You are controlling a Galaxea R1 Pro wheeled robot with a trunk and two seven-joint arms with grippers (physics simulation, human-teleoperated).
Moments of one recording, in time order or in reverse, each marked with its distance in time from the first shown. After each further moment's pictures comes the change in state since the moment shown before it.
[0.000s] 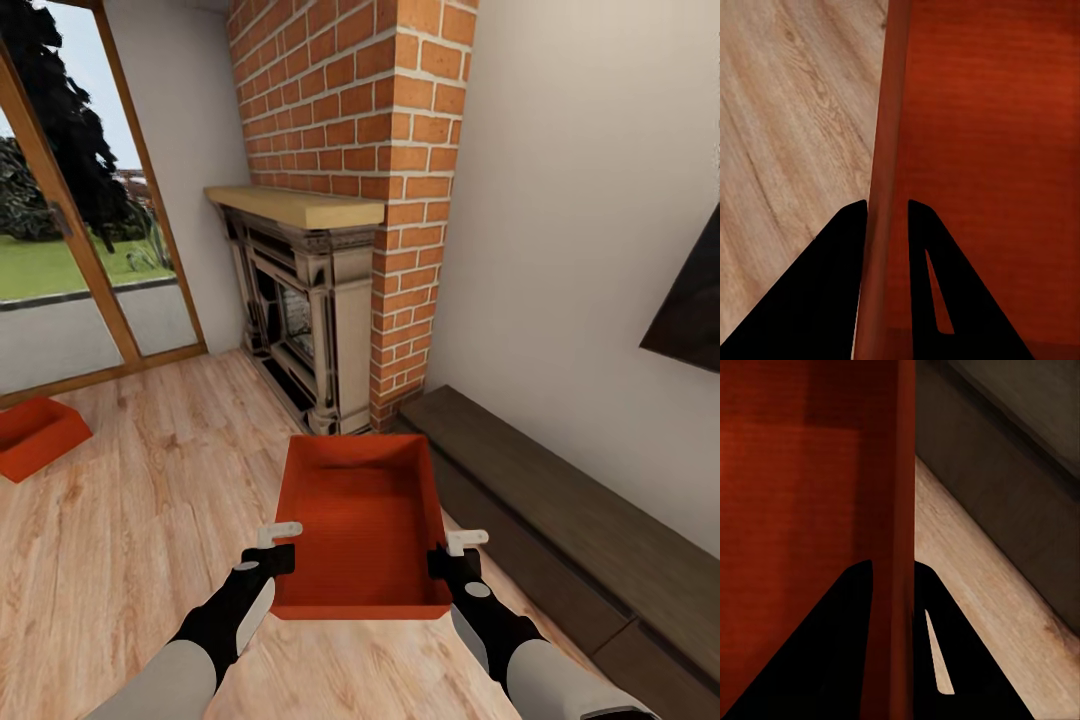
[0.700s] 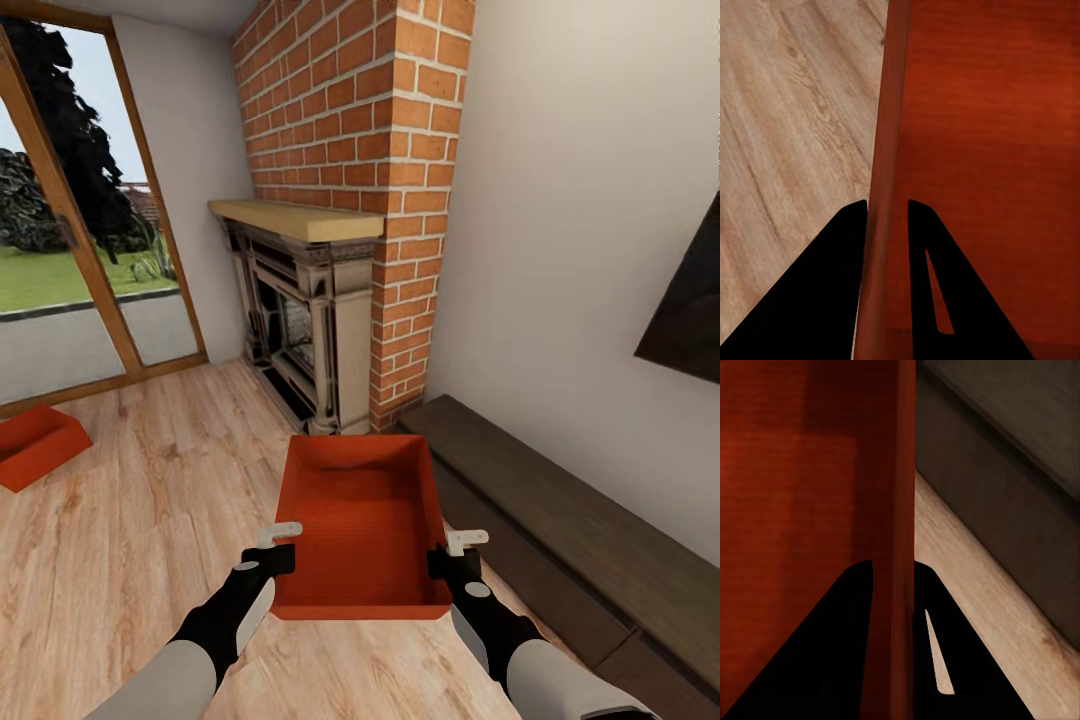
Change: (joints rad) left arm 0.000 0.000 0.000 0.000 0.000 0.000 0.000; right arm 0.000 0.000 0.000 0.000 0.000 0.000 0.000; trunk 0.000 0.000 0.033
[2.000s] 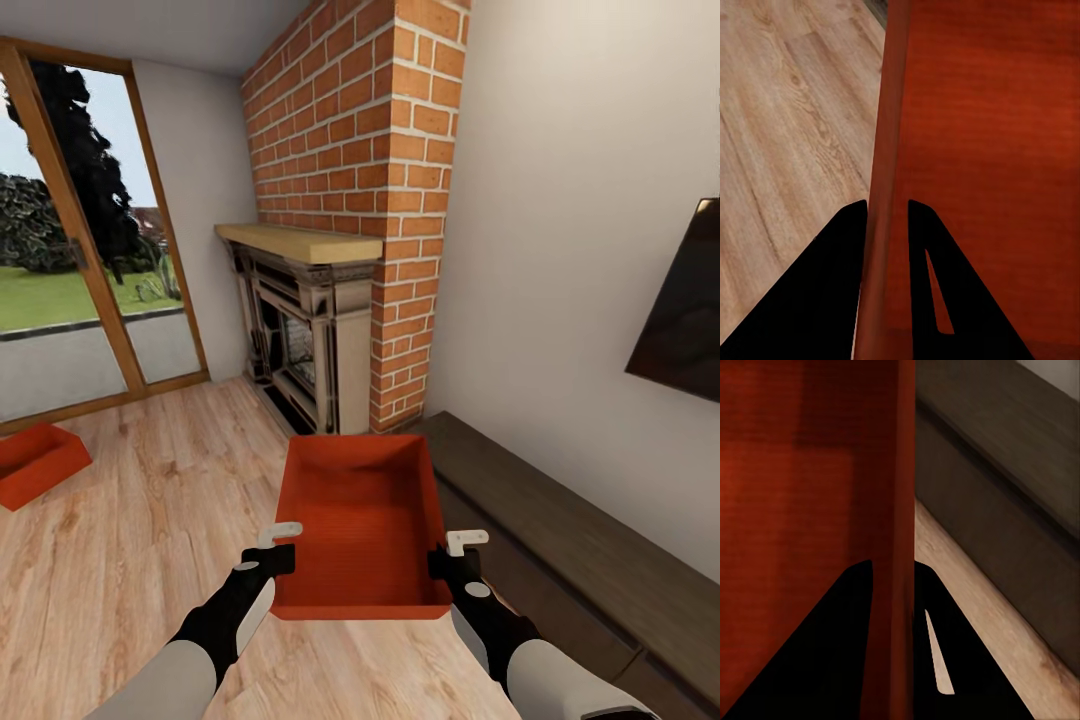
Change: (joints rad) left arm 0.000 0.000 0.000 0.000 0.000 0.000 0.000; right arm 0.000 0.000 0.000 0.000 0.000 0.000 0.000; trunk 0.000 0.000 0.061
